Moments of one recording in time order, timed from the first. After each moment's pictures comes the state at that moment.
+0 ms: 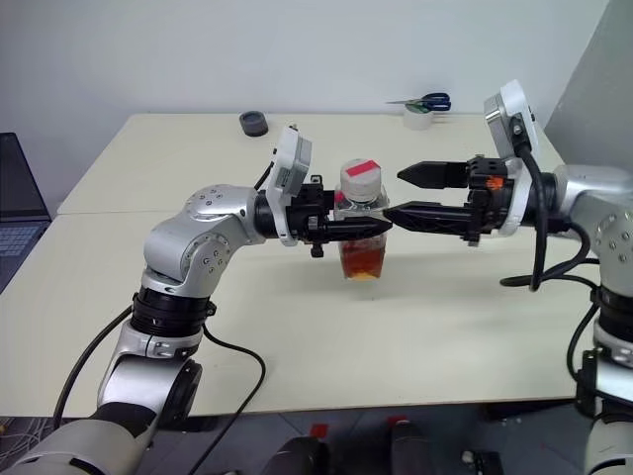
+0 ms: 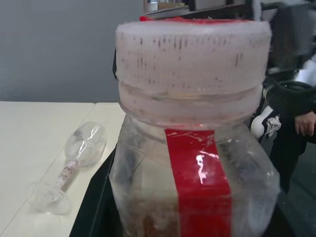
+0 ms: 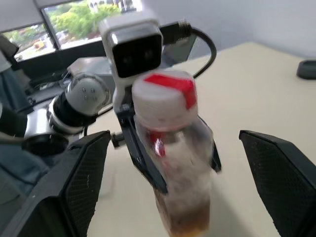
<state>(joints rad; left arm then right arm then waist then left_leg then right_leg) -0.88 0.35 -0.12 0.00 -0.51 0.58 -1.10 -0.82 -0.63 -0.27 -0.39 0.98 1.19 0.71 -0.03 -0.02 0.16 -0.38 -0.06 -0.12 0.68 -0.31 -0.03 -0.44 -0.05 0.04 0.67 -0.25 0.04</state>
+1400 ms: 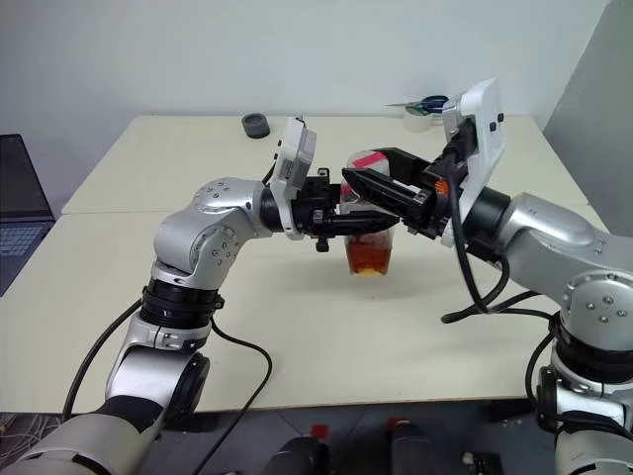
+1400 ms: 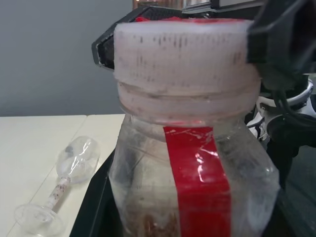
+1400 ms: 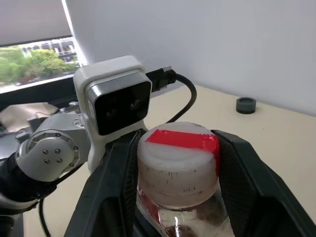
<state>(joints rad) -0.92 0.33 -0.12 0.06 -0.51 0.56 -1.14 -0.77 -0.63 -0.18 -0.48 1.20 1.03 0.33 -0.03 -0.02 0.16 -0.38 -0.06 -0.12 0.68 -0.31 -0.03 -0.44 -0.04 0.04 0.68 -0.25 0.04</state>
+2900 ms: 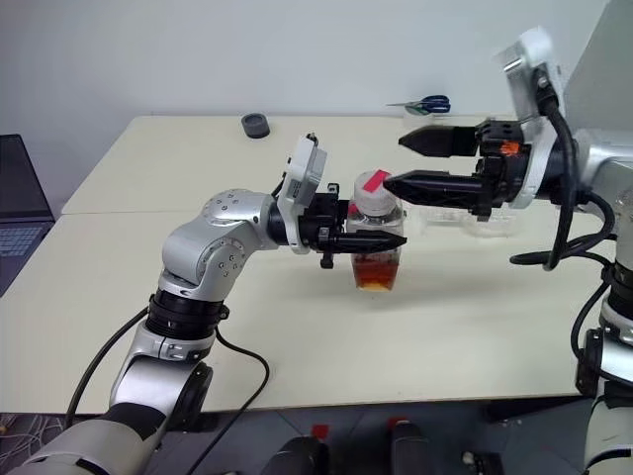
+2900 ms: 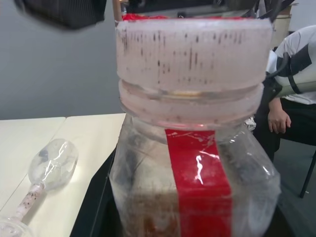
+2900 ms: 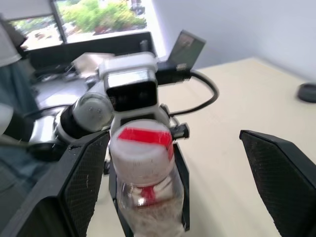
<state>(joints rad) -0.88 0.31 -0.15 0.00 -0.51 0.56 -1.17 -0.93 -0.77 -0.24 -0.26 0.89 1.14 0.94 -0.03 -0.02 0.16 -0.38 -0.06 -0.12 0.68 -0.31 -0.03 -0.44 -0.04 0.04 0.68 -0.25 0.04</state>
